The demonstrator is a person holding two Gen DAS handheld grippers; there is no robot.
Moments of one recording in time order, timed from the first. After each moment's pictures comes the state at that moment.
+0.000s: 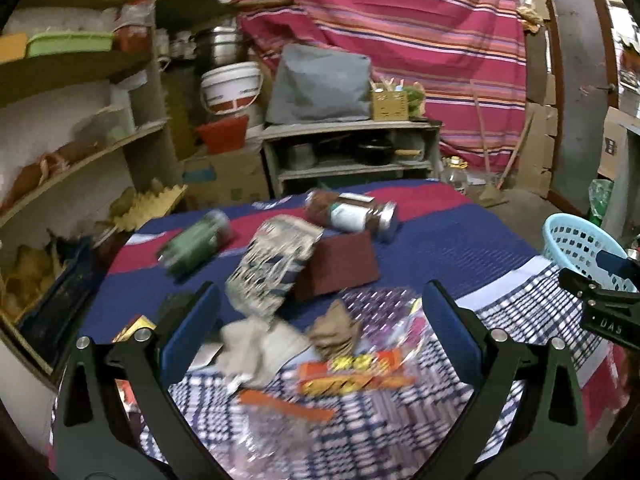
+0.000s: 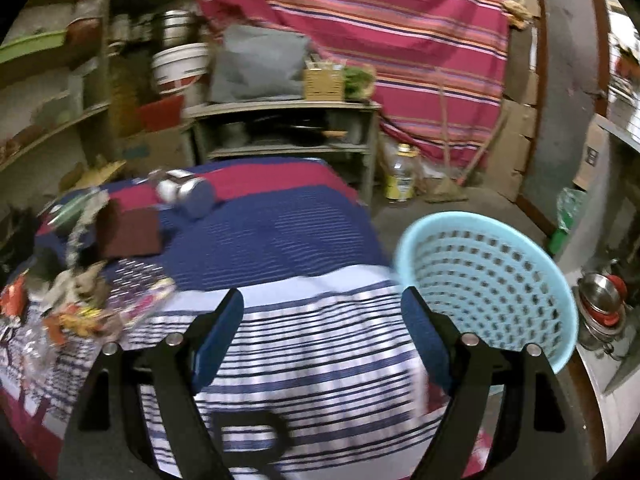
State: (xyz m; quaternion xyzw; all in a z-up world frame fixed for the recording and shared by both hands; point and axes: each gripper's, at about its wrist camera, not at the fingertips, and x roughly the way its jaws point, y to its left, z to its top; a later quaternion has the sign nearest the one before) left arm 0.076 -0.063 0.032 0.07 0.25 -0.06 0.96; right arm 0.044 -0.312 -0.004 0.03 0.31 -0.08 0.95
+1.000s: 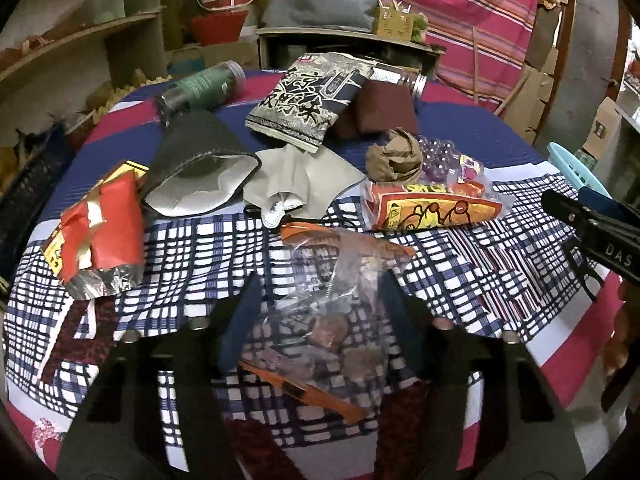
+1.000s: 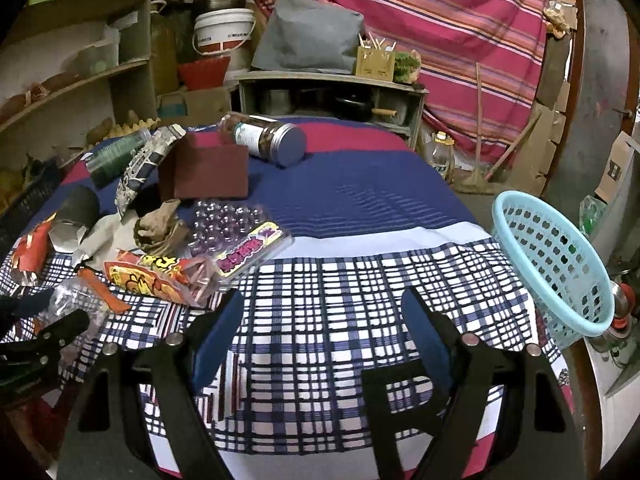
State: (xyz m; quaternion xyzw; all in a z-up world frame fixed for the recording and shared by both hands) left arm 0.070 0.018 -0.064 0.02 0.40 -0.12 0.91; right arm 0.045 -0.221 -0.037 0.00 0.35 -0.06 0.94
